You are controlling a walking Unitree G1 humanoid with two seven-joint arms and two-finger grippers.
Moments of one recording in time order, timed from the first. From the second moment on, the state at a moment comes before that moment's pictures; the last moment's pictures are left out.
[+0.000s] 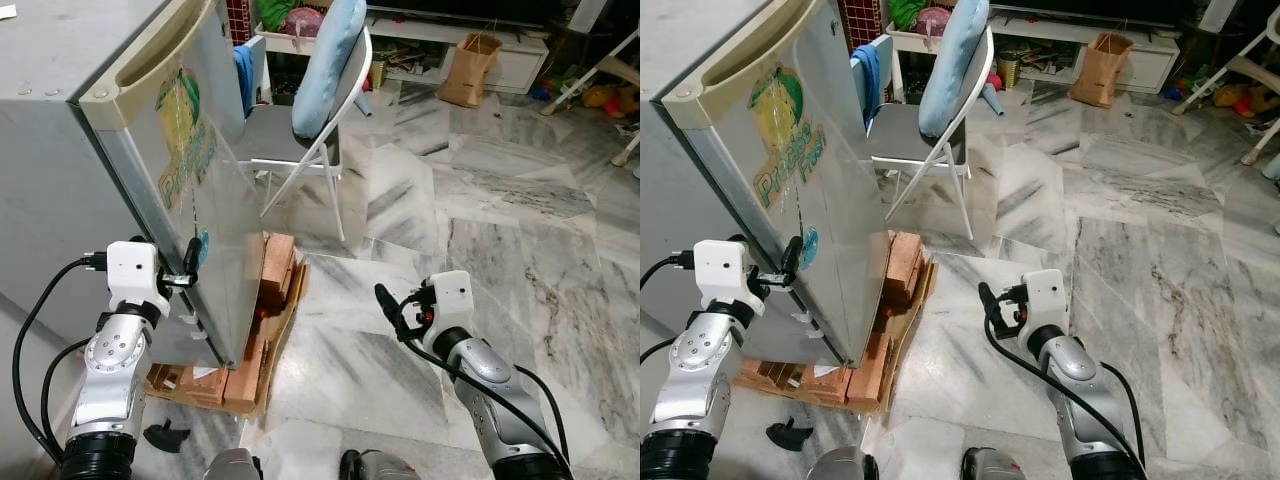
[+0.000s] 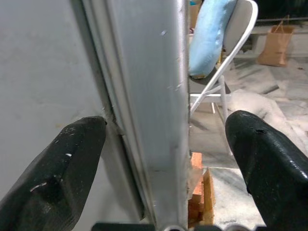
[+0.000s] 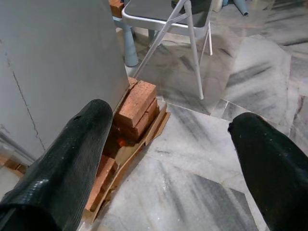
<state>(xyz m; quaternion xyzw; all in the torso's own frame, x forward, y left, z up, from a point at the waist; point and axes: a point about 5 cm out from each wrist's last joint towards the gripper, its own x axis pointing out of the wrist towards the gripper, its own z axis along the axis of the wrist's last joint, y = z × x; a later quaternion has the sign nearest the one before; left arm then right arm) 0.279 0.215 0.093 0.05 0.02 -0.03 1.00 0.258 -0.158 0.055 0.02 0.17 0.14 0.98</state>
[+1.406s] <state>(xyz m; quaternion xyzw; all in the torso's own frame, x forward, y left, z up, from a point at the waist) 0.261 0.201 0.080 0.09 0.04 -0.01 1.00 0.249 -0.161 0.058 0.00 0.17 0.16 0.97</state>
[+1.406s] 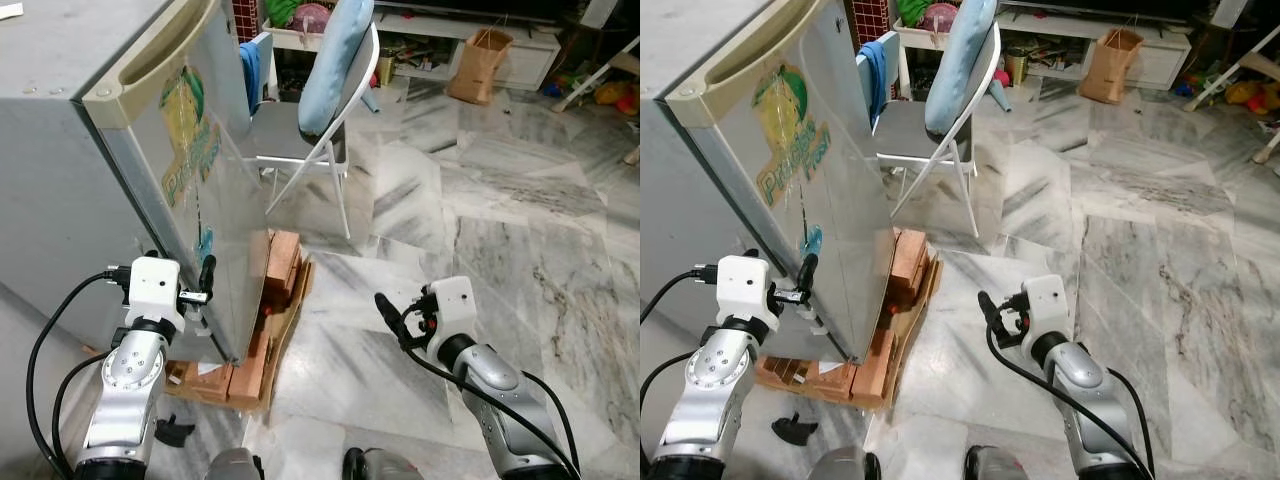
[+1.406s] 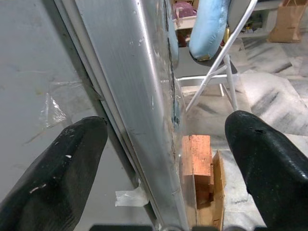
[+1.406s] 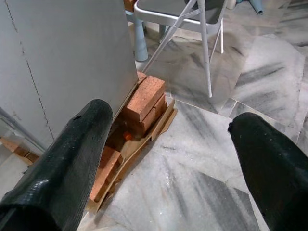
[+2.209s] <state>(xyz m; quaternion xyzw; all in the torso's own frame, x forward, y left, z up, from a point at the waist) 0.235 0.187 0.067 0.06 0.06 0.00 1.00 0.239 -0.156 0.057 0.00 0.17 0.20 0.96</state>
